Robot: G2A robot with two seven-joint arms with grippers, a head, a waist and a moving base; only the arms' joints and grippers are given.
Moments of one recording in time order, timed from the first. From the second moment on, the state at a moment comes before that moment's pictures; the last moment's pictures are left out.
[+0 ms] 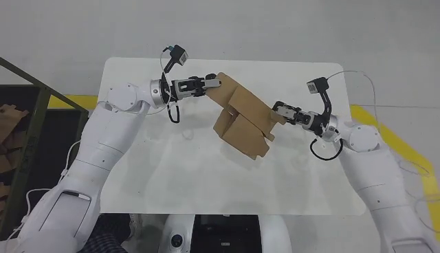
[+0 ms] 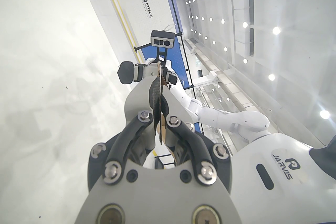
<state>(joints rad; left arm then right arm) 0.85 -1.11 -1.10 -1.22 -0.47 -0.40 -1.09 -1.06 -1.10 1.21 -1.25 0.40 -0.63 1.07</state>
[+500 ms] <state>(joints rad) 0.85 -1.11 -1.10 -1.22 -0.47 -0.40 -1.09 -1.01 -1.11 1.16 -1.20 0.49 -0.65 1.17</state>
